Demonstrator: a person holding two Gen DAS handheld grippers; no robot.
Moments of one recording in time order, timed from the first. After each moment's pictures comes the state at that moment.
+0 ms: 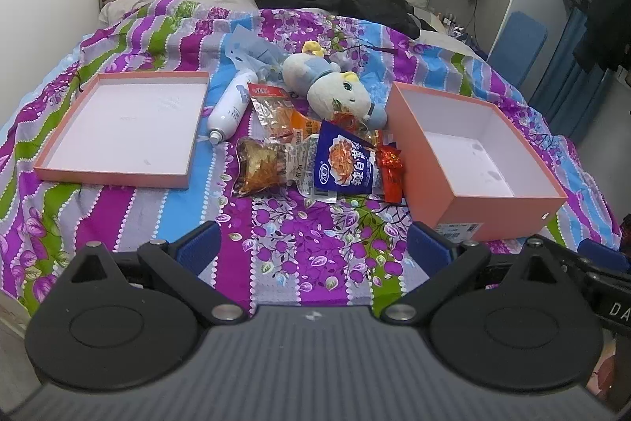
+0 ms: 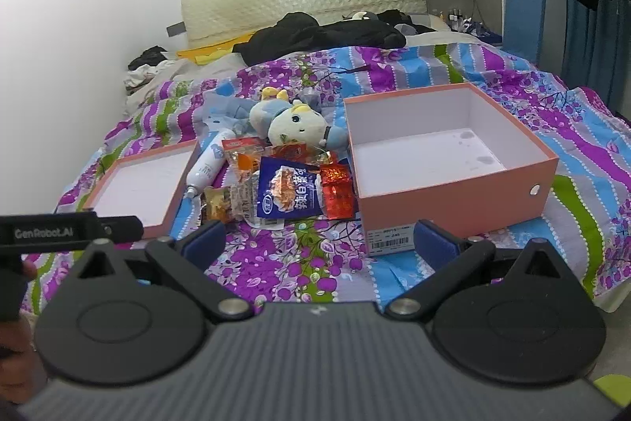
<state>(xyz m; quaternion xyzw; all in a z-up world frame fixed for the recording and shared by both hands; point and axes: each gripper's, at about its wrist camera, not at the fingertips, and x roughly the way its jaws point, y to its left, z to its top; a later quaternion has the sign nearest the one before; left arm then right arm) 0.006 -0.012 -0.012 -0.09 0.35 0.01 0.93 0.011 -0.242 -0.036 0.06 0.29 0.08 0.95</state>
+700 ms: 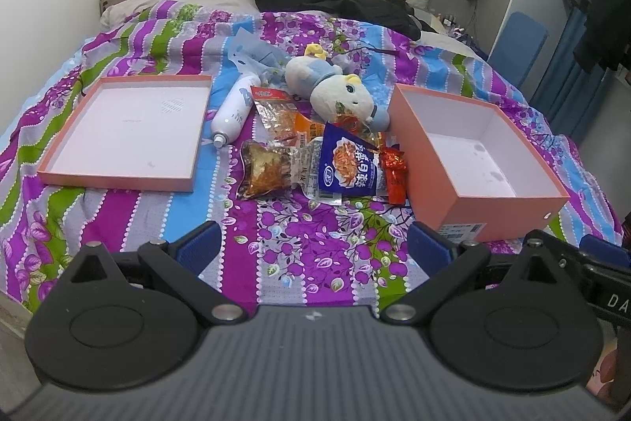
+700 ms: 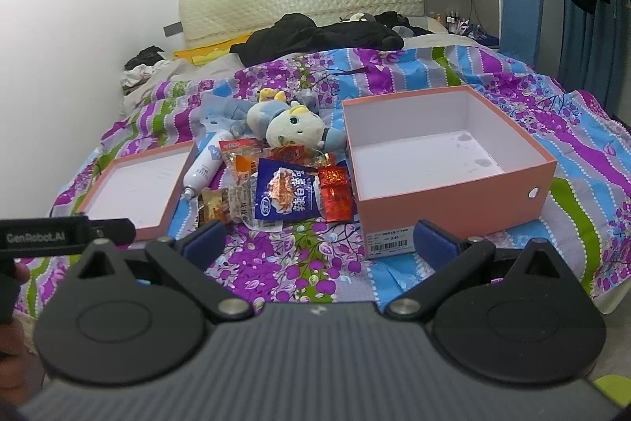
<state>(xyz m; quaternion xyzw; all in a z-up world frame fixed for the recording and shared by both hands) 0.003 -0.008 -0.009 -0.09 0.35 0.01 0.93 0.012 -0.239 -0.037 0.05 0.28 0.07 0.95</state>
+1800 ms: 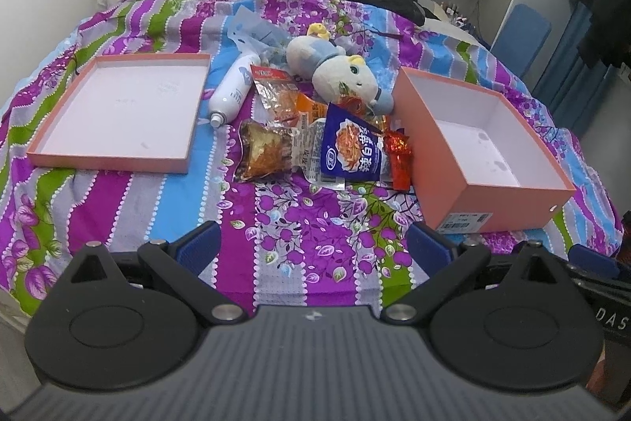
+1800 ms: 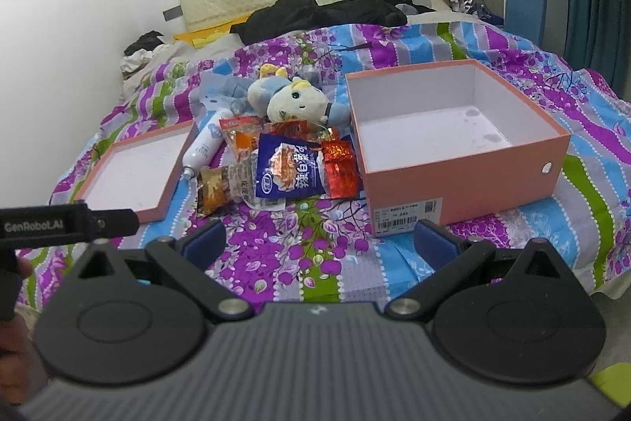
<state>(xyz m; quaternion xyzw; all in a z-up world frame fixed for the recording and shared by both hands) 0.020 -0.002 -0.036 -0.10 0.37 0.00 0.92 0.025 -0.233 -0.064 0.05 0.31 0.08 0.95</state>
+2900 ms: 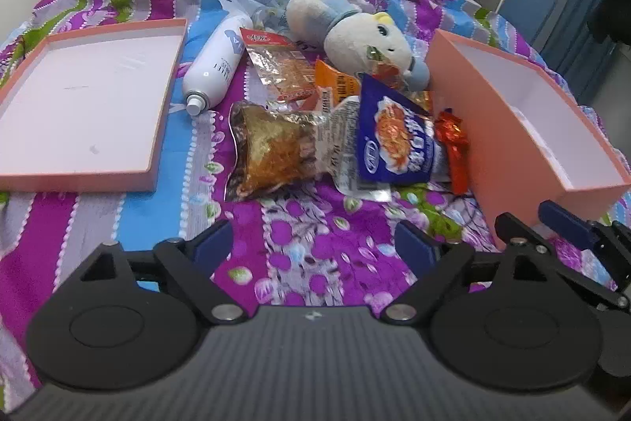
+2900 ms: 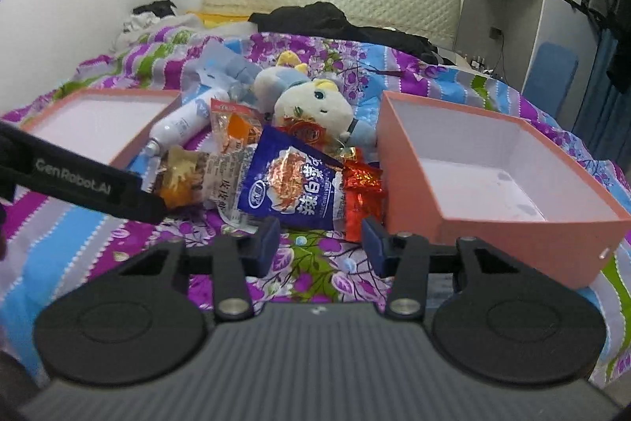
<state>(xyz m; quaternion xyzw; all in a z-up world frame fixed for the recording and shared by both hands) 0.162 0.041 -0.149 -0.09 0.40 -0.03 0.91 0.121 -0.146 -0.160 -0.11 0.25 0.06 0.96</state>
